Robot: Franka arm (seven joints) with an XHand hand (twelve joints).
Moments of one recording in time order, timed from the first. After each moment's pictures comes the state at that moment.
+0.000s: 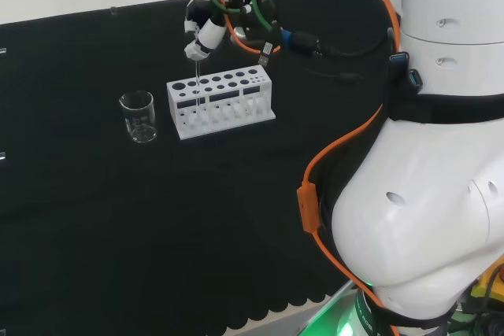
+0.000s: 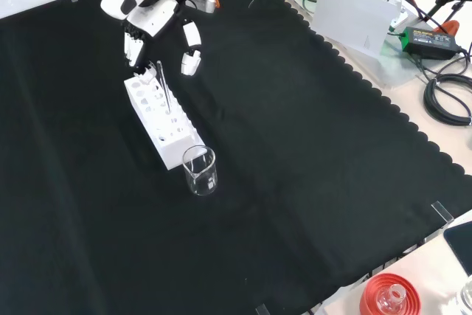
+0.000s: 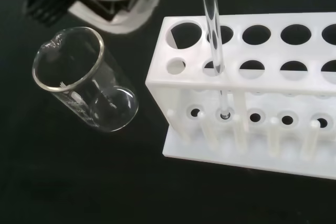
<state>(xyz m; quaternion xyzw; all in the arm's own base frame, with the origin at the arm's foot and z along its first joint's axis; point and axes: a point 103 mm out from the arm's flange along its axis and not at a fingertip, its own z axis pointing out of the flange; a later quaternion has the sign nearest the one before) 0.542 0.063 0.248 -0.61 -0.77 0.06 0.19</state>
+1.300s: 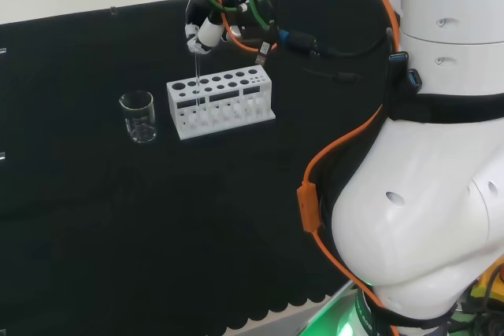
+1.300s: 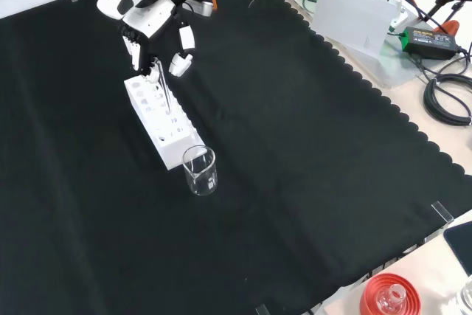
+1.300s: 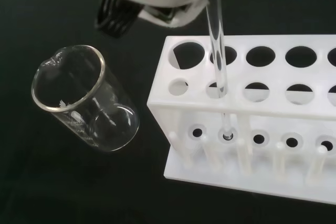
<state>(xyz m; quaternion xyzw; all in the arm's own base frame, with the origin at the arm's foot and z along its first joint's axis) 0.552 0.067 0.251 -0.61 -0.77 0.04 0.18</state>
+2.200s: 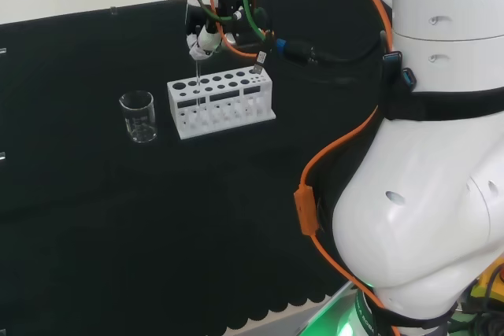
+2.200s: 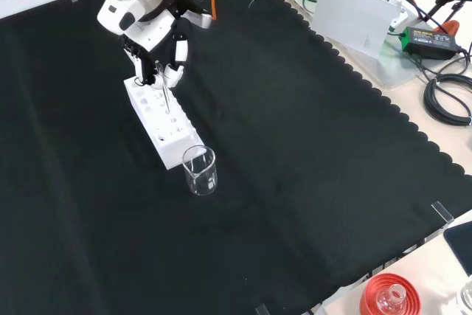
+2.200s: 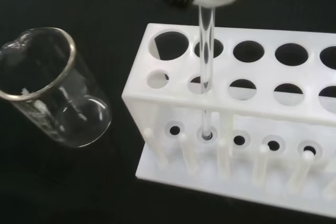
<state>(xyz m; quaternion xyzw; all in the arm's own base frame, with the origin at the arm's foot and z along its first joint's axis) 0.562 0.072 0.232 -0.62 -0.77 0.08 0.14</state>
